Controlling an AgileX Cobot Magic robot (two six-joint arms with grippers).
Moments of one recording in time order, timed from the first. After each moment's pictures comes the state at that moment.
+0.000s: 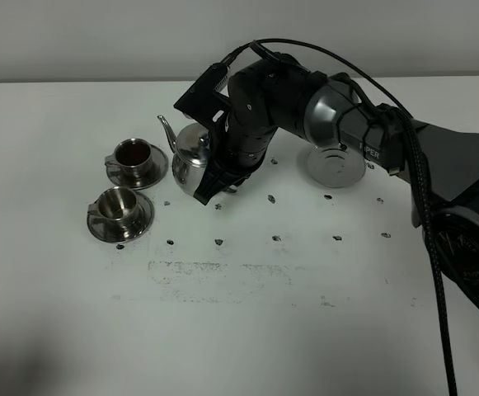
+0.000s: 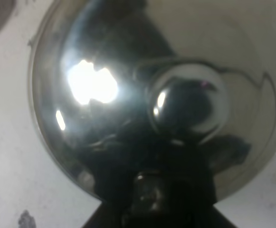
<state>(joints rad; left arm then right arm) 0.01 0.00 -0.50 -0.01 1.04 0.05 0.66 2.34 -1.97 -0.02 0.90 -0.31</state>
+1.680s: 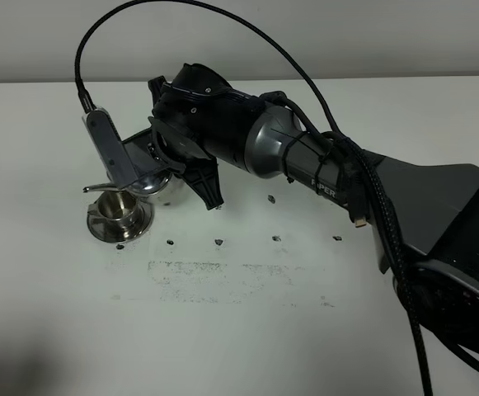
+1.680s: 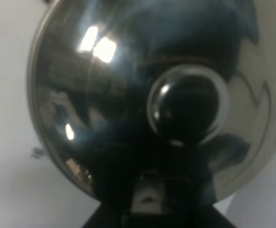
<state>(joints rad) 0.01 0.00 -0.50 -0.01 1.04 0.05 0.84 2.33 -2.06 -0.38 0.90 -1.05</state>
